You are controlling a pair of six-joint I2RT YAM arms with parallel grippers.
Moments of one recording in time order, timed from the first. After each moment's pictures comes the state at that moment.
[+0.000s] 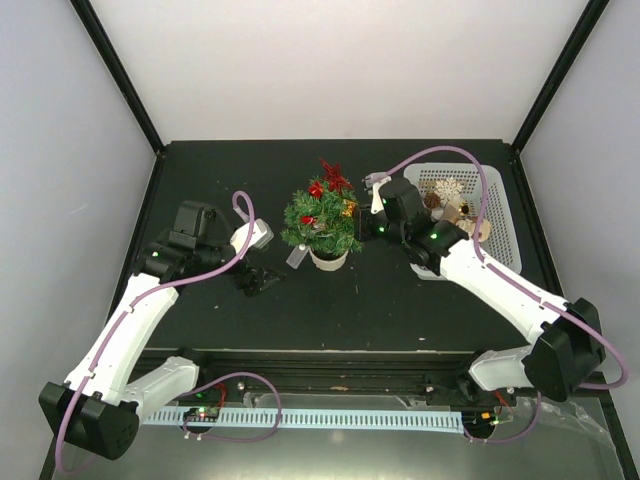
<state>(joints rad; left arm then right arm) -0.28 0.98 0.98 -0.86 0.70 0.40 0.67 1.34 1.11 -0.34 -0.04 0.43</state>
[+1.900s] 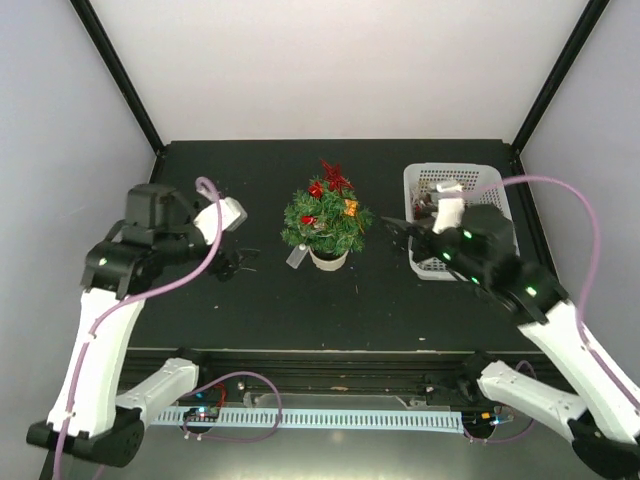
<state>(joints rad) -0.21 0.96 1.31 -1.09 0.52 0.50 0.67 0.92 1.13 -0.61 0.08 0.33</state>
